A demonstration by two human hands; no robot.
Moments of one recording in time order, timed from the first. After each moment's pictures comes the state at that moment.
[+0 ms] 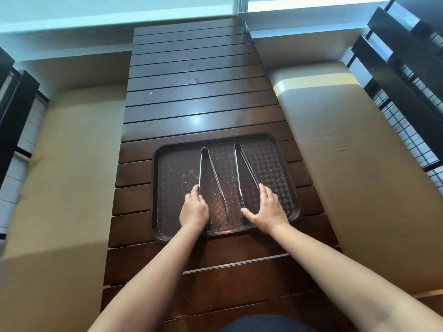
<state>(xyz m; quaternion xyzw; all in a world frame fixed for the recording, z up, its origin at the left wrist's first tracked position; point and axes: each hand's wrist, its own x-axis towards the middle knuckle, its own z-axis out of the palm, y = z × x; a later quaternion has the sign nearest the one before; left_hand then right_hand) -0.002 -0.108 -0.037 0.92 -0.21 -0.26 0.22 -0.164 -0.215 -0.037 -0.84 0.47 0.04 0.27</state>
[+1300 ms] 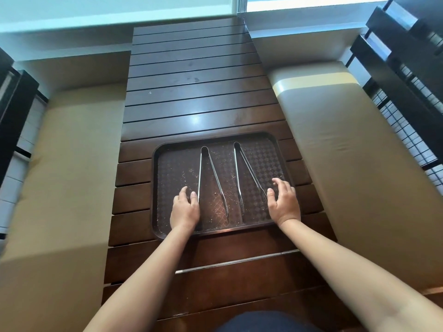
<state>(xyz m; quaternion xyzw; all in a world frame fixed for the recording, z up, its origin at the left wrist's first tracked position) 0.012 -0.090 -0.037 0.91 -0.16 -0.26 0.29 -0.180 -0.235 -0.039 -0.79 0.52 -0.19 0.27</state>
